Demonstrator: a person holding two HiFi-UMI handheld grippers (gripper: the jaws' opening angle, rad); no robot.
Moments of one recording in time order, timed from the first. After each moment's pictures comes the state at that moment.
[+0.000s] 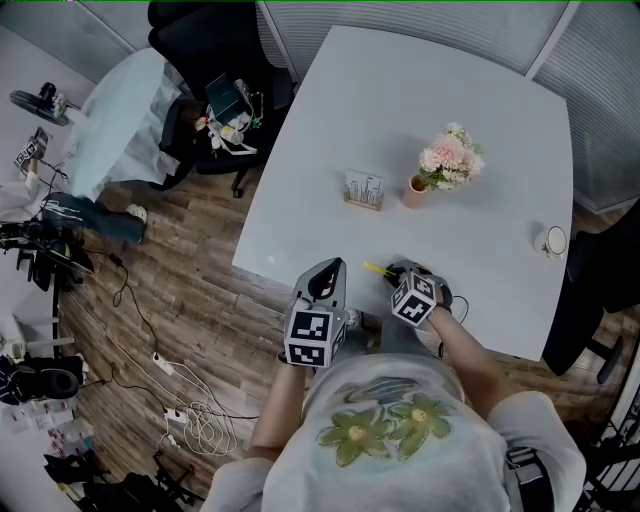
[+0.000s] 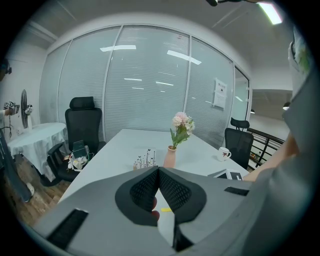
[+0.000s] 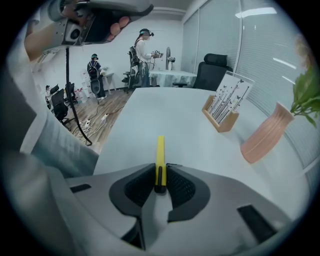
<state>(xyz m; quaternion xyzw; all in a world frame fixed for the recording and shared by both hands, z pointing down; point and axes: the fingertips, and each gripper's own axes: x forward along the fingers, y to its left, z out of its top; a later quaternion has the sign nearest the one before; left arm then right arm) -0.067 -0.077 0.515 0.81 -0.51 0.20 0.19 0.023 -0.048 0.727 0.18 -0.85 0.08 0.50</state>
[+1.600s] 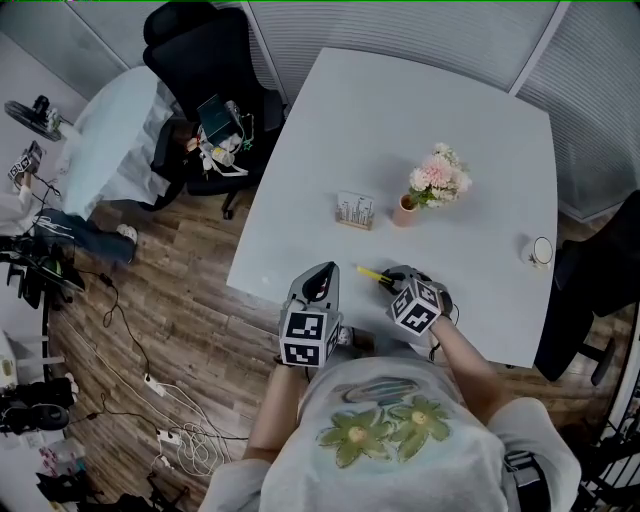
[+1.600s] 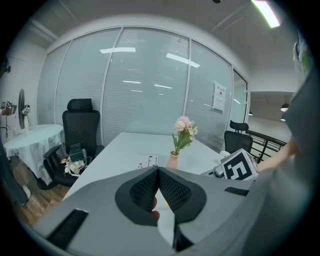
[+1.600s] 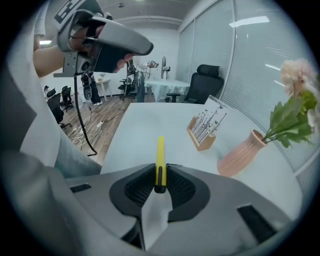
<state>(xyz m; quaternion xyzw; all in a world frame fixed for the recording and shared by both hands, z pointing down) -0.072 -0.104 0.508 0.82 -0.50 0.18 0.18 0.024 -0.079 0.662 0.21 -0.86 0.07 0.46</state>
